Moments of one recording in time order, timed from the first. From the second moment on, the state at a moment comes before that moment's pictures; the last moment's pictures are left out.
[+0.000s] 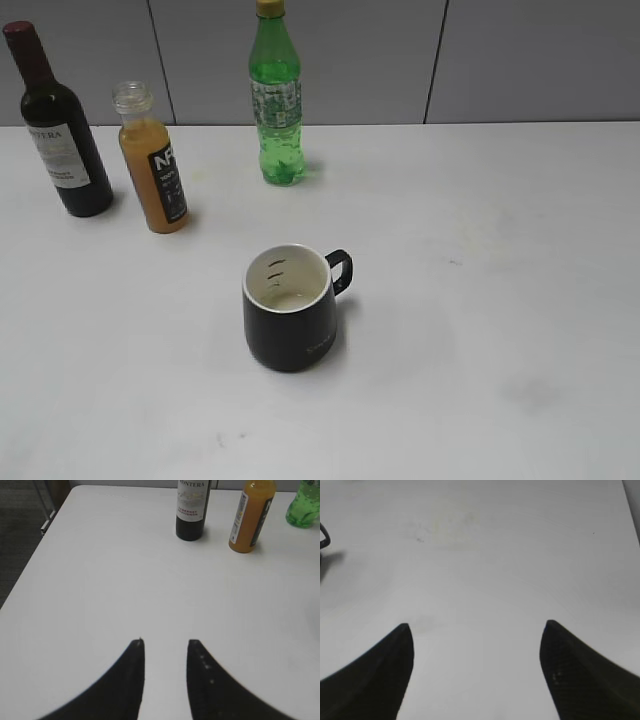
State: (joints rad) left arm -0.02 -0.01 -0.49 0.00 1.08 0.08; right arm 0.16 0.29 -0.55 0.01 0.94 0.01
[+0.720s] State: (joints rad) left arm -0.02 -0.01 -0.49 0.00 1.08 0.08; right arm 0.11 0.00 -0.41 -0.01 0.95 0.00
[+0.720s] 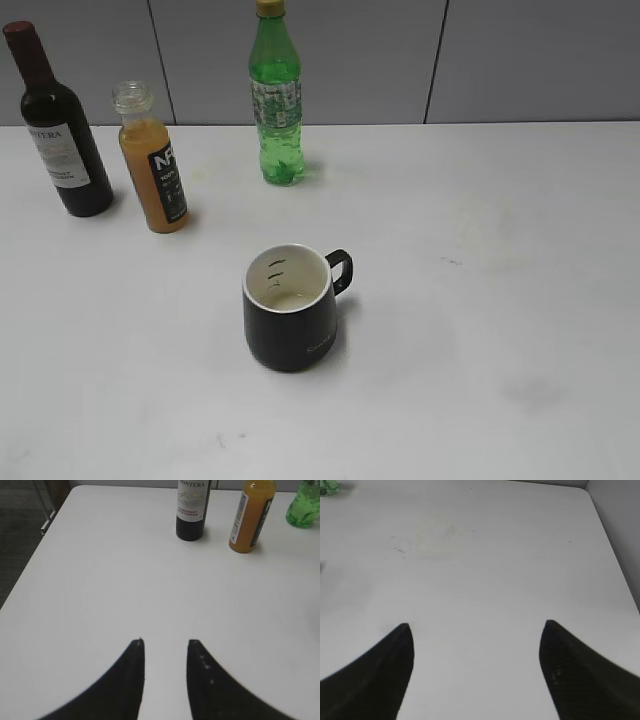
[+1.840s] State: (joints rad) left arm -0.02 -0.01 -0.49 0.00 1.08 0.08; right arm 0.11 0.00 -0.41 -0.02 0.95 0.00
